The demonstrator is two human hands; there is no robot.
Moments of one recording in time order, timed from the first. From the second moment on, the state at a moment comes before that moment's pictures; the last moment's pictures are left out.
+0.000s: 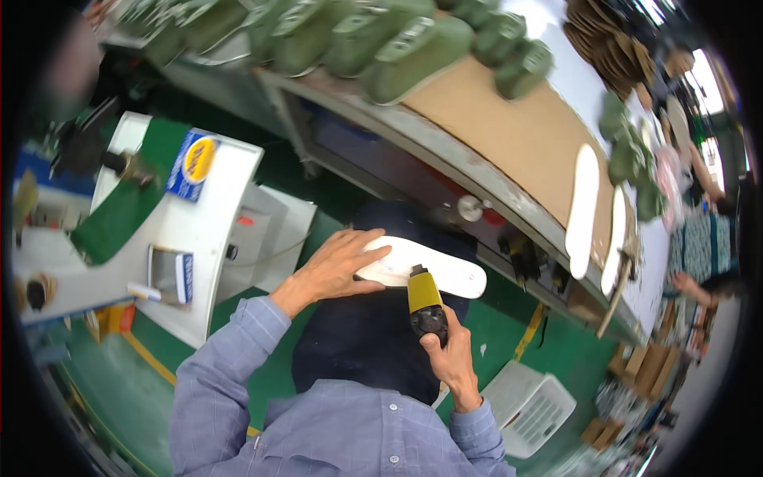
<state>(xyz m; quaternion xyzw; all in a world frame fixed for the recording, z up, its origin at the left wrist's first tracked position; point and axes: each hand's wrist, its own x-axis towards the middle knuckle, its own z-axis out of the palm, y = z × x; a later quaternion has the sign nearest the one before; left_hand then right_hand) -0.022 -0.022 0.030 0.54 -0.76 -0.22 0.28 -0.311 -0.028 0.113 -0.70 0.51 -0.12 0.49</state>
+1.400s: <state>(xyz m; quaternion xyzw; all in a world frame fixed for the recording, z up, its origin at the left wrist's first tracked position) -0.008 0.002 0.022 0.55 -0.71 -0.27 0.35 -0.322 -0.029 0.133 -0.76 0.39 0.06 0.52</state>
